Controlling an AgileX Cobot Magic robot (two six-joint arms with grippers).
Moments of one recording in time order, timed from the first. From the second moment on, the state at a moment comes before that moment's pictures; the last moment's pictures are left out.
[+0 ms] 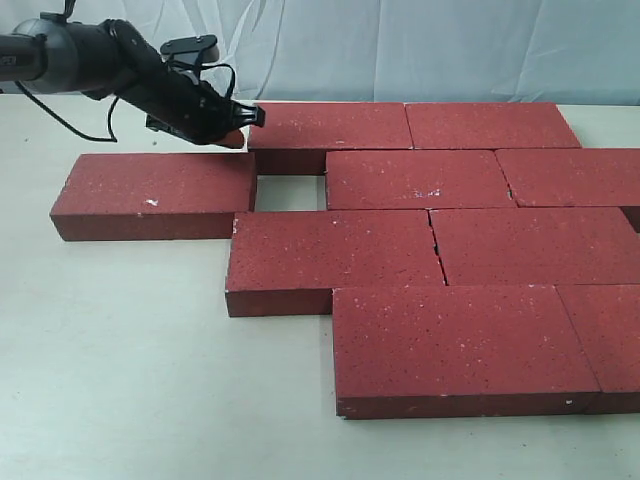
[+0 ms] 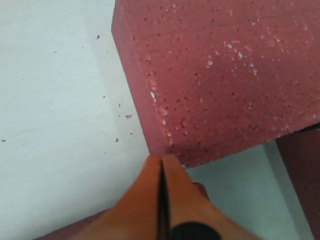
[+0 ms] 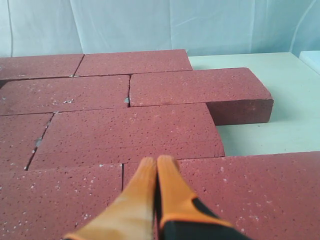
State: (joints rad) left arm -0.23 2.28 -1.72 -0.63 0.54 0.42; right arm -0.03 0.01 0.00 0.04 0.36 0.01
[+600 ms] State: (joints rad) left arm 0.02 2.14 -1.72 -0.30 0.91 0.17; right arm -0.03 0.01 0.00 0.04 0.36 0.01
